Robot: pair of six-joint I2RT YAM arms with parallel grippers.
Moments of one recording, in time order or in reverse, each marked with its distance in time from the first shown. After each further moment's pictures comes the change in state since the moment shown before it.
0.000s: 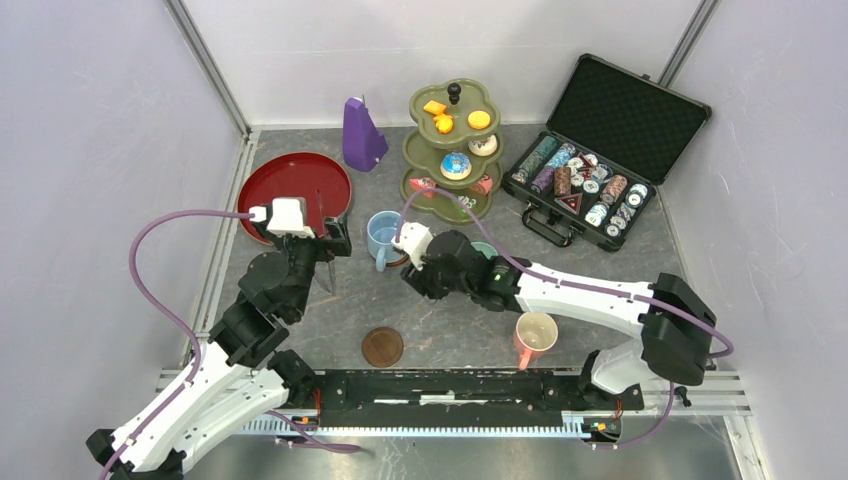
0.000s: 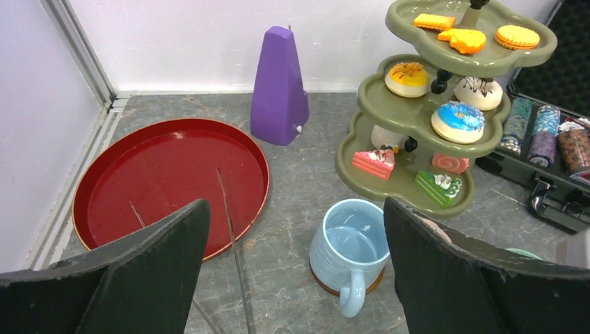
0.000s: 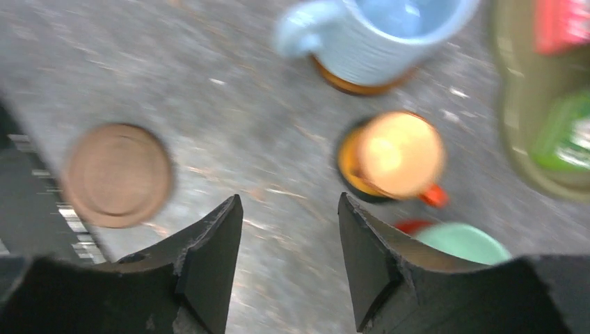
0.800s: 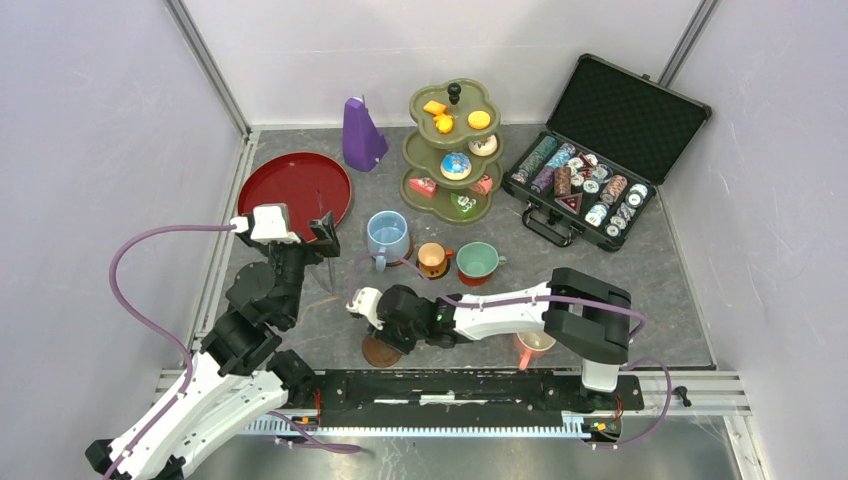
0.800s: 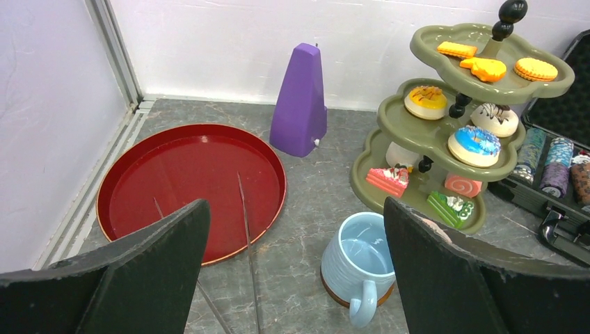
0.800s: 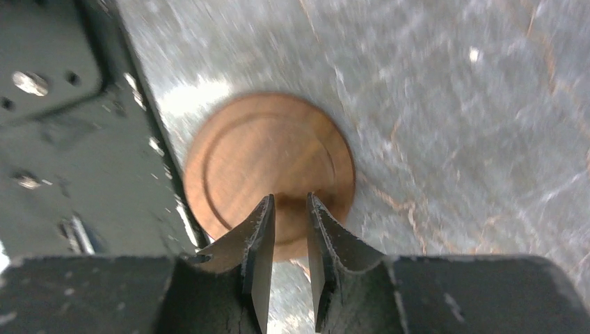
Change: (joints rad) left arm 0.002 -0.078 -0.016 0.001 -0.075 0.000; right arm 0.234 0.375 0.071 0.172 -0.198 0.130
